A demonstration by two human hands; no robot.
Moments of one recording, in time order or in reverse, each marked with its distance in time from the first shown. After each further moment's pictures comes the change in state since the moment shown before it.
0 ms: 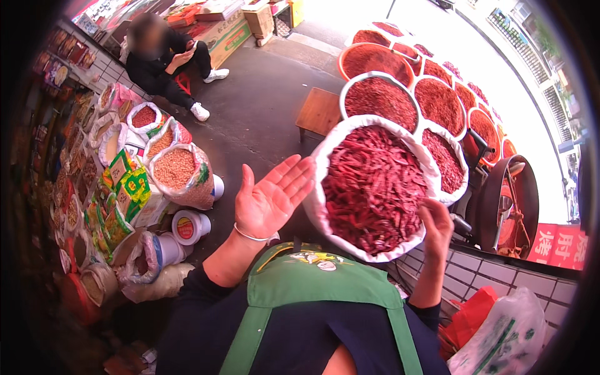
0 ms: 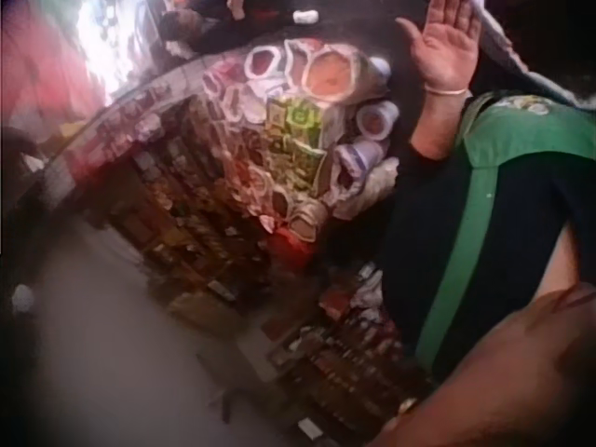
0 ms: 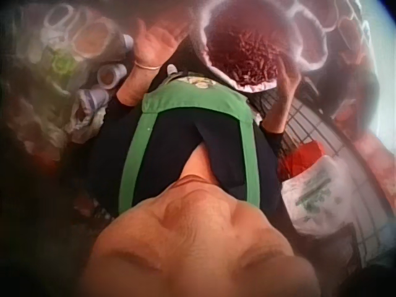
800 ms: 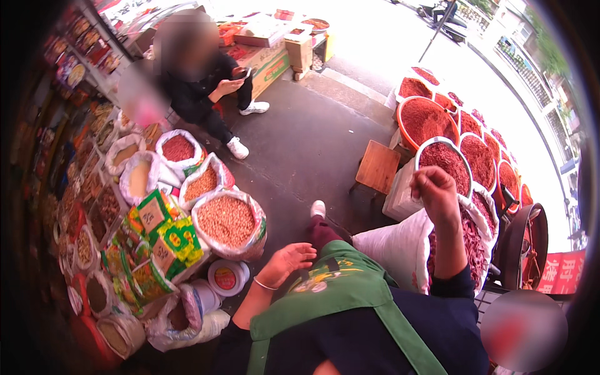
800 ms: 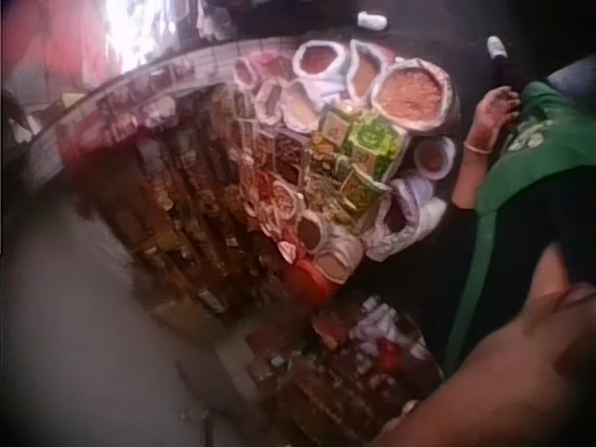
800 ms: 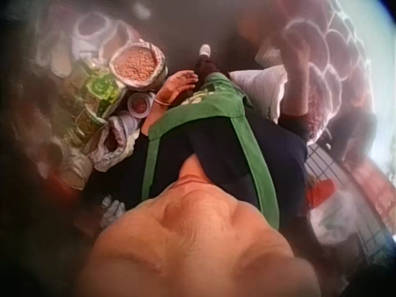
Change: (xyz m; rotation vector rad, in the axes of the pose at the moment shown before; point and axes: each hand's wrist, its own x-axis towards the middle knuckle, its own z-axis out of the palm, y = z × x) left_hand -0.055 0.291 -0.205 0.674 0.108 -0.180; right_hand 0.149 -0.079 0.381 0.379 -0.481 -0.036
